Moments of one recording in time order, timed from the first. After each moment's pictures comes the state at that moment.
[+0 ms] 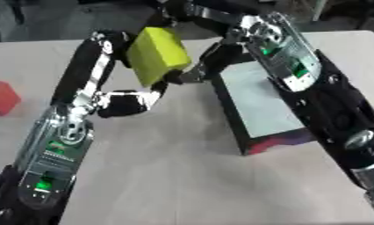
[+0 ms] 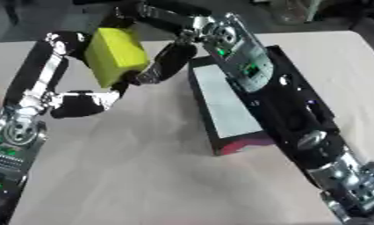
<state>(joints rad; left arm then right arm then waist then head) -0.74 0.09 -0.36 -1.67 -0.68 0.23 -0.06 -0.96 -0.44 0.31 -1.52 0.10 -0.25 0.58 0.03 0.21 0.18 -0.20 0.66</state>
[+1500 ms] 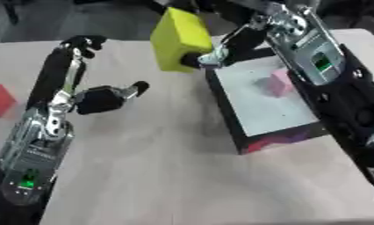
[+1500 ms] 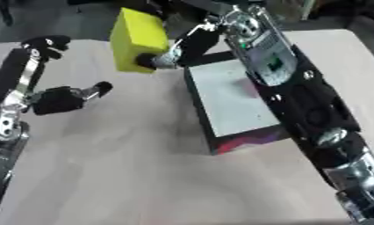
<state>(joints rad) -0.72 0.23 -0.30 -1.61 -0.71 0.41 -0.04 -0.93 -0.53 0.23 -1.54 0.00 -0.15 0.56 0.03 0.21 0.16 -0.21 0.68</state>
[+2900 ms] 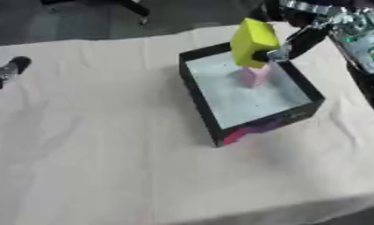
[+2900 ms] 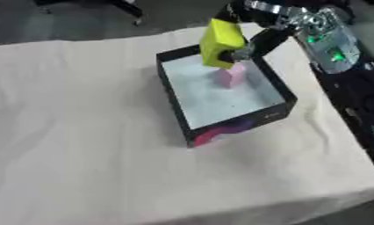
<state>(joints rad) -0.71 0.46 -0.19 -1.62 -0.61 0.47 0.06 -0.70 -0.81 0.05 -1.35 0.03 -0.28 0.65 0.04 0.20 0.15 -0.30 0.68</state>
